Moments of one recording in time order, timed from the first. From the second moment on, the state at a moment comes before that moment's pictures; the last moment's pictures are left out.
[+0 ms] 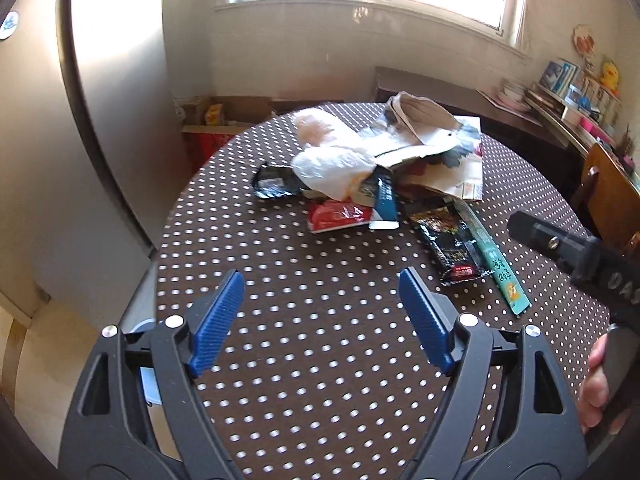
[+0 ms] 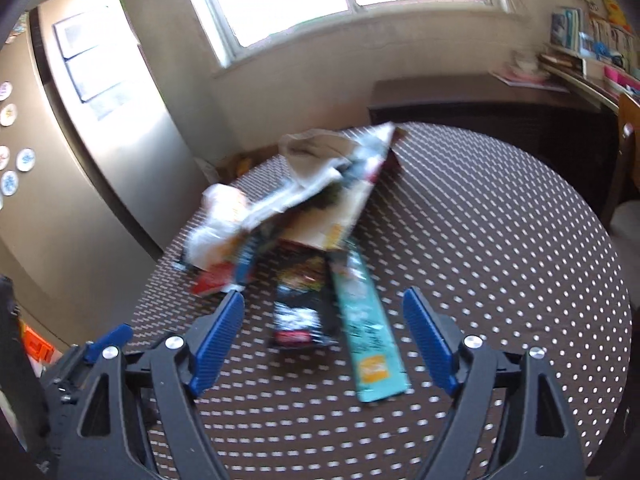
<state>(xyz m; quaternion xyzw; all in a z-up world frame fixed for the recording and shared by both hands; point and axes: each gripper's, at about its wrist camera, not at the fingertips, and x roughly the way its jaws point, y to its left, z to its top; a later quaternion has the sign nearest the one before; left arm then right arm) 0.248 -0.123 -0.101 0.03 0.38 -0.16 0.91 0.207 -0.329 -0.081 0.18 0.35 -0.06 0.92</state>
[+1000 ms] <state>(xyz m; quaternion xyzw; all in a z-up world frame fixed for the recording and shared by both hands) 0.317 -0.195 -0.121 0.07 0.41 -0.19 0.89 0.247 -0.368 -0.121 0.22 0.39 -0.08 0.89</state>
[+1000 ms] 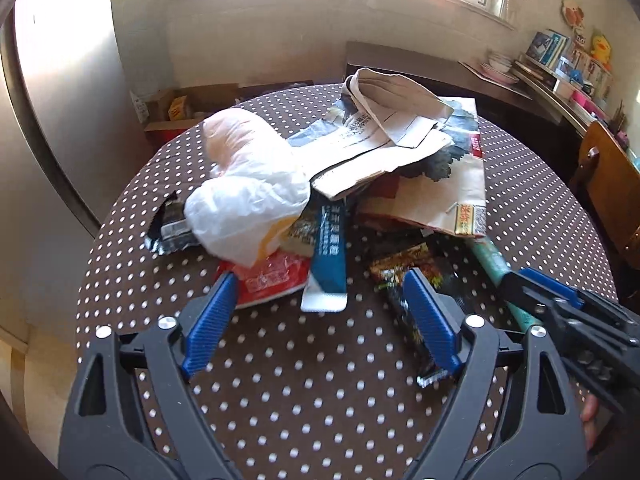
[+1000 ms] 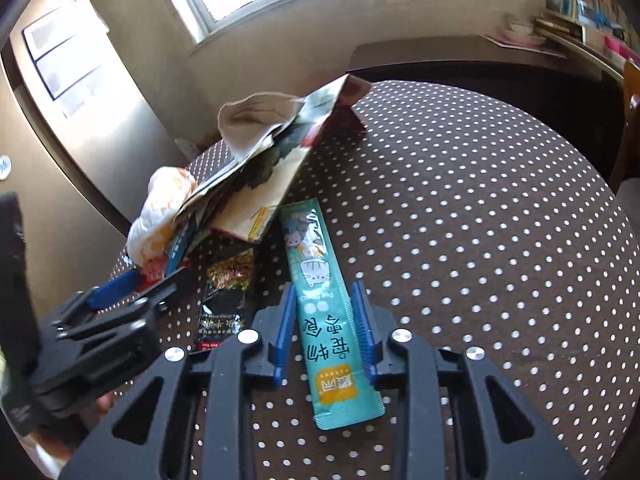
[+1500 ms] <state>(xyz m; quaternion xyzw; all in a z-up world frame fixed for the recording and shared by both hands) 0.301 -0.172 -0.116 0.04 0.40 -0.24 0.89 0.230 -0.376 -0.107 0.23 0.38 -0.10 0.89</state>
